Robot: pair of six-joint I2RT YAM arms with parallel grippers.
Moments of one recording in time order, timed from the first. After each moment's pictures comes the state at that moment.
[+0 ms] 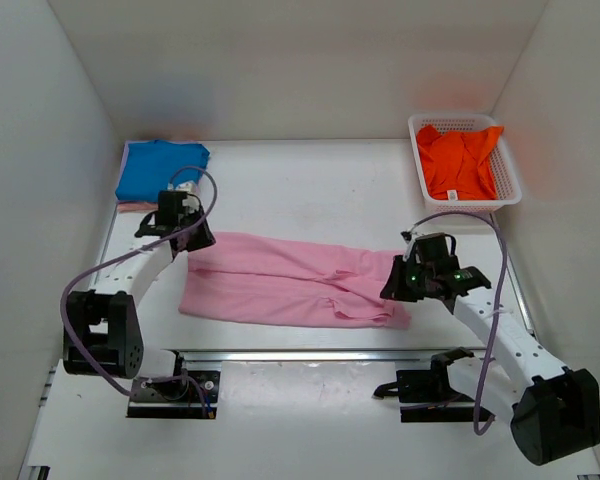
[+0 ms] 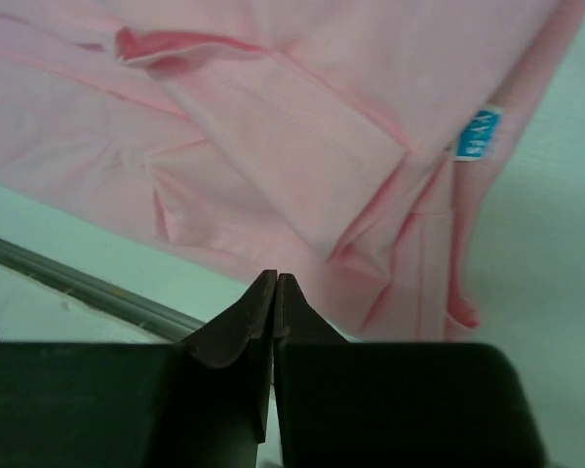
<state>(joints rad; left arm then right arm) -0.03 1.38 0.88 -0.33 0.09 -0.32 0.26 0.94 0.61 -0.61 -0.29 0.37</state>
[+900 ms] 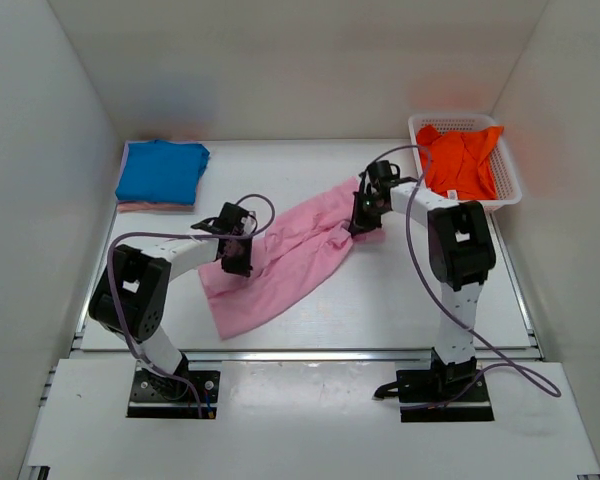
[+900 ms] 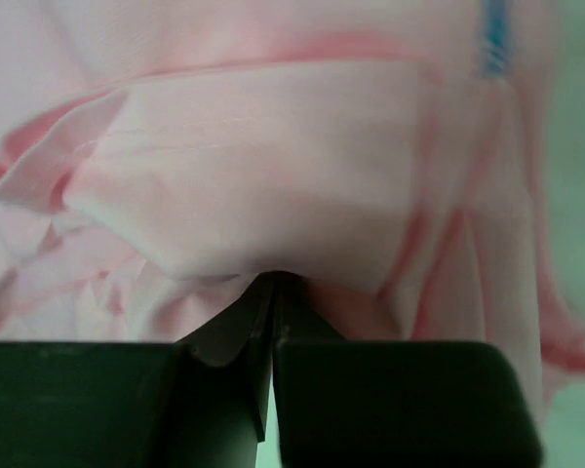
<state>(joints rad) -0.38 1.66 0.91 -0.40 0.04 -0.31 0.27 2.01 1.37 -0.49 -0.31 0.35</state>
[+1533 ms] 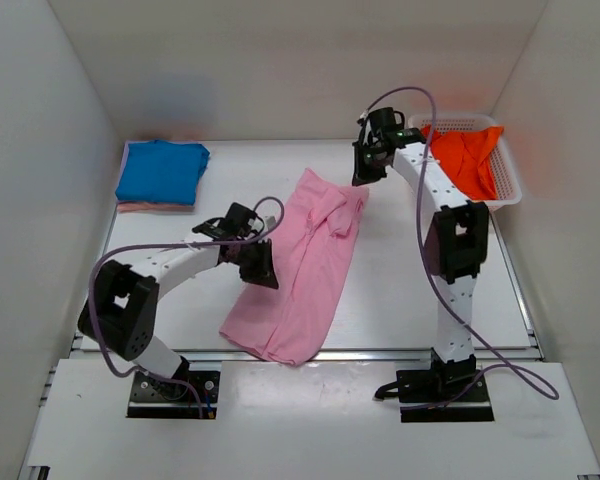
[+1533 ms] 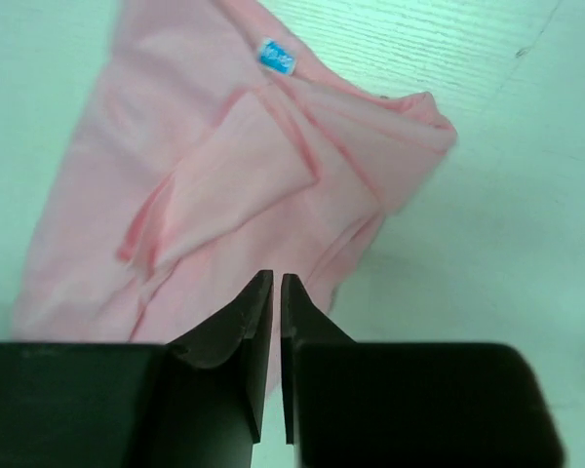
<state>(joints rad) -0.51 1.57 0.92 -0.52 0.44 -0.44 0.27 2.23 2.09 -0.86 -0.19 0.17</state>
